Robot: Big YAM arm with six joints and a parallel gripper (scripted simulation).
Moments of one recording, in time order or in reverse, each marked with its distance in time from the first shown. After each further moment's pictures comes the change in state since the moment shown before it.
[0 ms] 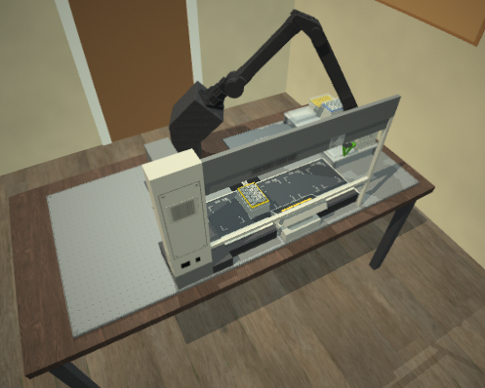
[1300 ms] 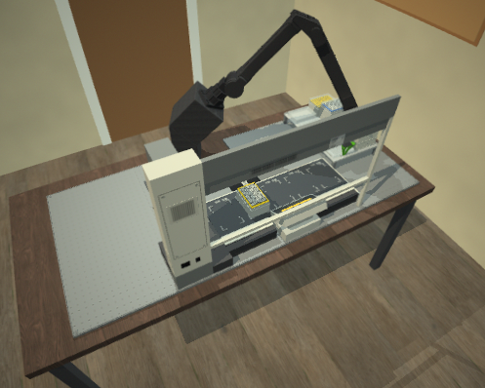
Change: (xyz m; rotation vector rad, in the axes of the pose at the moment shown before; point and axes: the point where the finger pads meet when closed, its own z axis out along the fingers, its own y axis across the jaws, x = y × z) arm 0.000 0.000 0.000 0.000 -0.001 0.000
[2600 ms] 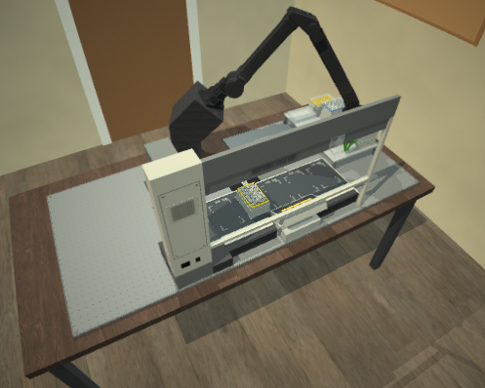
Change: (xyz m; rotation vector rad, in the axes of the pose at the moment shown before) arm -0.003 -0.001 -0.023 0.004 -0.009 0.000
